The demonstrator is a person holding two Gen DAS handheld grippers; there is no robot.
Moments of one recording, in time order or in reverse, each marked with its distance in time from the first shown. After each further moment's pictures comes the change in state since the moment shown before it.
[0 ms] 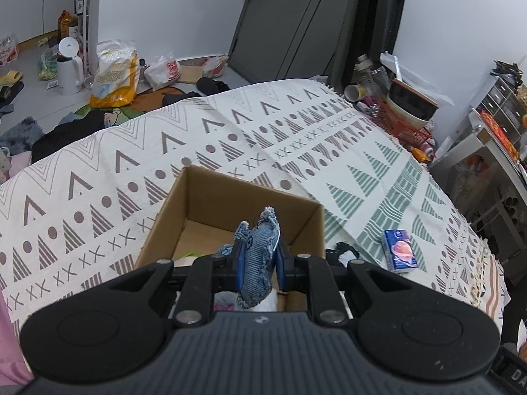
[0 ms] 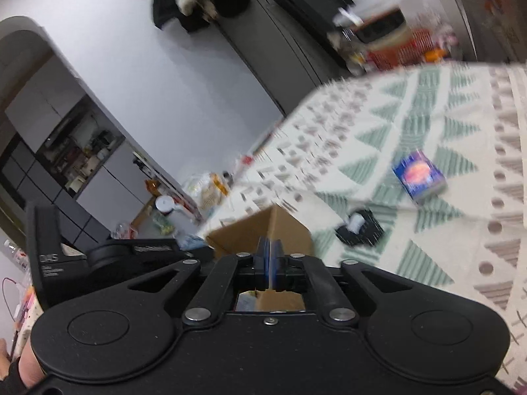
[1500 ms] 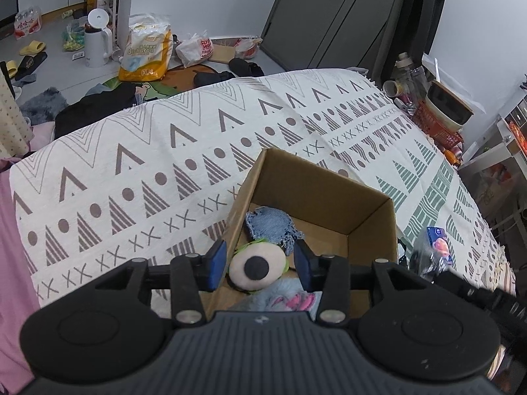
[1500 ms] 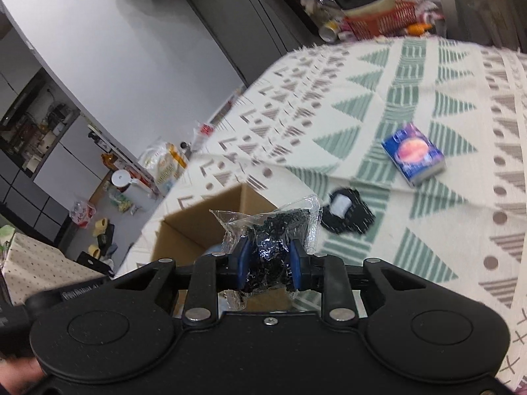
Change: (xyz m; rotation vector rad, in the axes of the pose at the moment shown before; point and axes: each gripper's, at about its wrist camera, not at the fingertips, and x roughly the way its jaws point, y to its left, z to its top) left arm 0.000 0.067 -0.001 -0.077 0.065 0.050; right arm 0.059 0.024 0.006 -0.018 0.100 -0.158
